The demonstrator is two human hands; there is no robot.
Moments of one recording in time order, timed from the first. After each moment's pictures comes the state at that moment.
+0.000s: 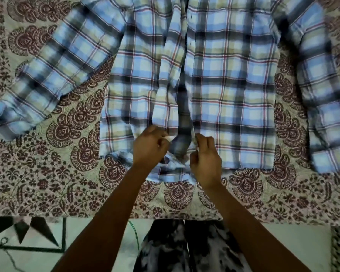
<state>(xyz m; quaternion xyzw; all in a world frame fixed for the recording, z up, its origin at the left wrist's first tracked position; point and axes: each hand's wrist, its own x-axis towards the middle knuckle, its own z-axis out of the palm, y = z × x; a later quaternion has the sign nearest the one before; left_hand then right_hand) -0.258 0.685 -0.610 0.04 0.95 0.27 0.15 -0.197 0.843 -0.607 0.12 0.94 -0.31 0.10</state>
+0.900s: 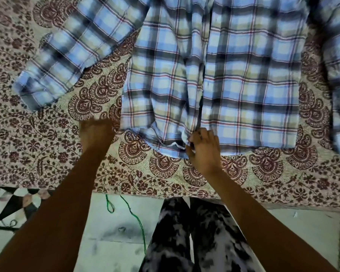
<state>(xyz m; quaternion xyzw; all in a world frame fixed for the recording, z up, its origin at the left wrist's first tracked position) -0.234 0.506 -0.609 0.01 0.98 -0.08 0.16 -0.157 0.785 -0.629 0.01 0.98 -0.16 0.11</state>
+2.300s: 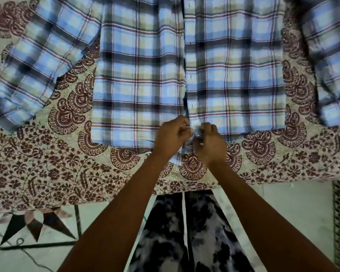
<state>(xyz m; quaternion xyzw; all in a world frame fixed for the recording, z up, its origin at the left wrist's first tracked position) -0.216 0.682 -0.618 0.11 0.86 0.41 0.28 -0.154 0.809 -0.632 0.20 0.94 -0.23 0.19</state>
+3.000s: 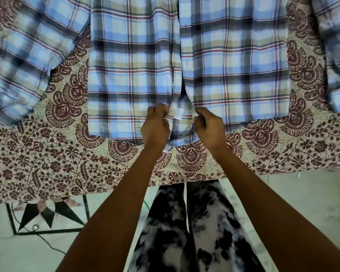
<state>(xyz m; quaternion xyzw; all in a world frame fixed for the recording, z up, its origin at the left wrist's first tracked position) -0.209 0.673 -0.639 -0.02 0.93 0.29 0.20 -0.166 0.823 -0.634 0.21 0.88 -0.40 0.13</state>
